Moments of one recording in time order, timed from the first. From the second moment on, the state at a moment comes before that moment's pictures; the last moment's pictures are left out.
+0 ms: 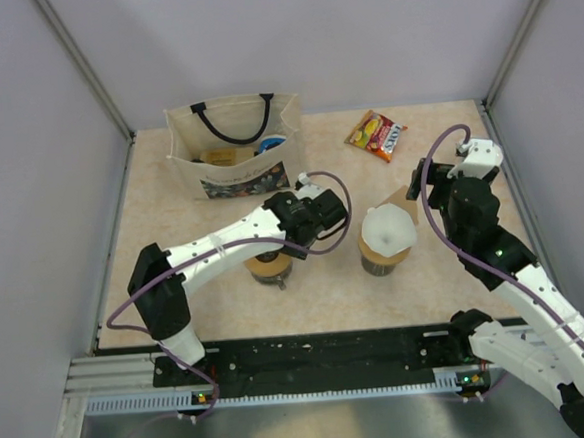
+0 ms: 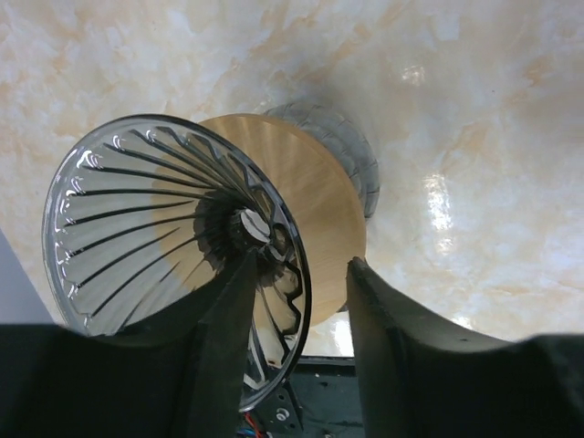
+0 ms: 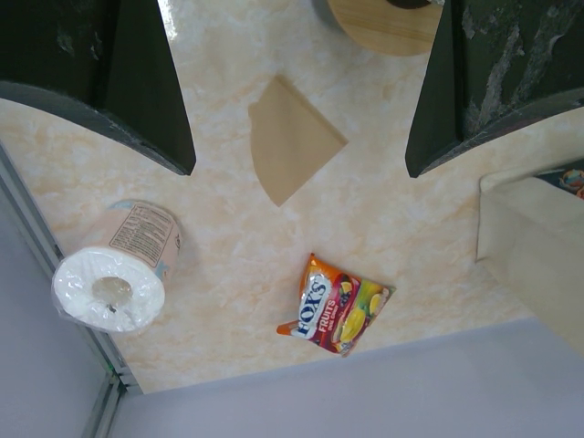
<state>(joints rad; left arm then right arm) -1.00 1.71 1.50 -1.17 -0.56 -0.60 0.47 0.76 0.81 -0.25 0.58 0.24</state>
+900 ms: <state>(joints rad) -0.42 1.14 1.12 -0.91 -0.09 -0.68 0.47 0.77 0.81 -0.25 0.57 0.24</state>
